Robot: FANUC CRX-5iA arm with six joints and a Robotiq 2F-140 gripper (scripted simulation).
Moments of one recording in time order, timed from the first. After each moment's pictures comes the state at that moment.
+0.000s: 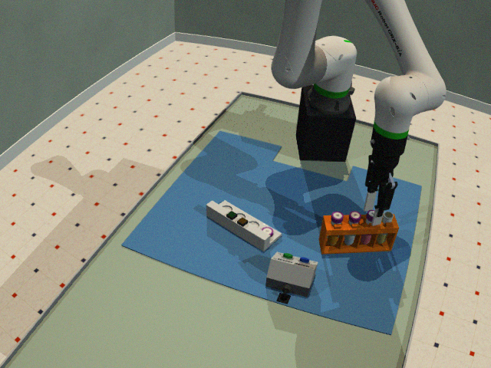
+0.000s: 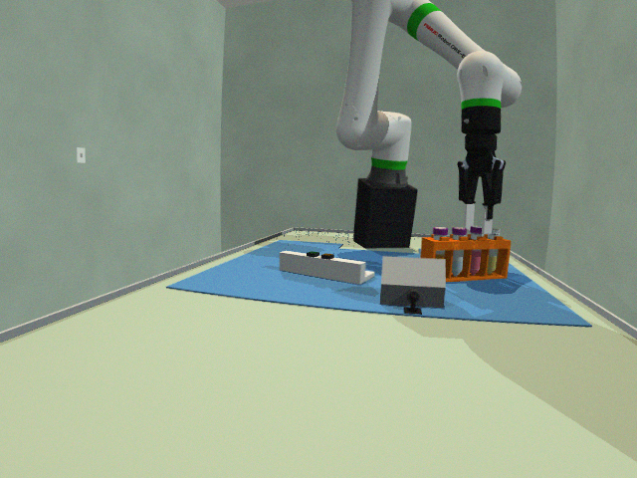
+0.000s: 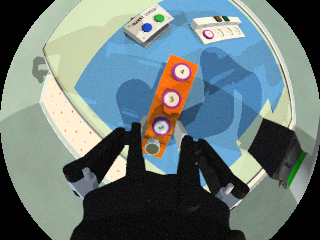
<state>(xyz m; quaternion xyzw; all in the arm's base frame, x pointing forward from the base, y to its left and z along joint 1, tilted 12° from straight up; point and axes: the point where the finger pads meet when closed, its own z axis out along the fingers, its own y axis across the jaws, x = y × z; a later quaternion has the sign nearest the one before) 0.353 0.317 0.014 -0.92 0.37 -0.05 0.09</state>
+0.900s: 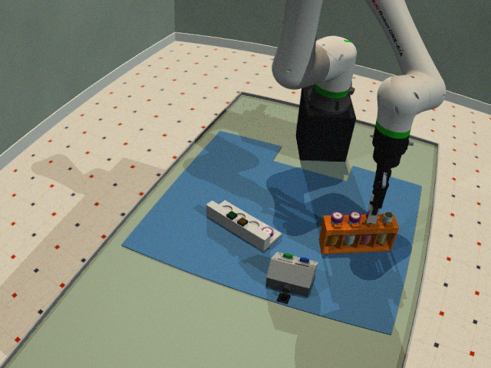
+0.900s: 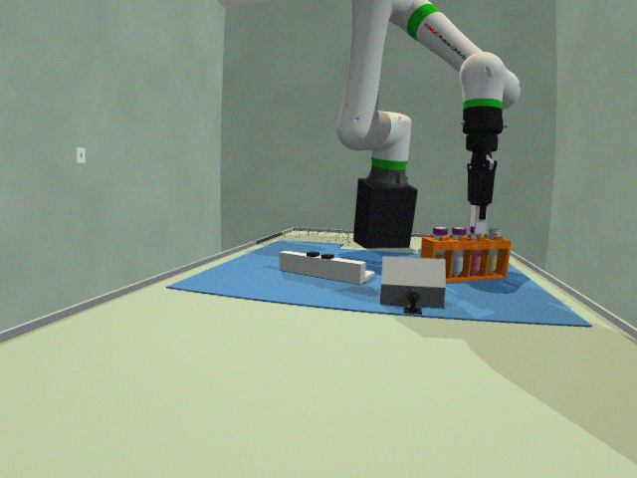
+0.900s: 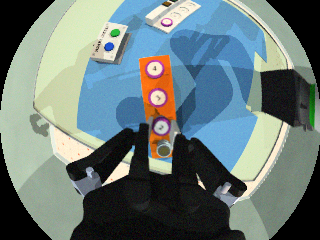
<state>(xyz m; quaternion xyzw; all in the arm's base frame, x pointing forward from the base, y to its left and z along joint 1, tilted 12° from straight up) 0.353 0.317 0.014 -0.81 0.57 -0.04 0.10</state>
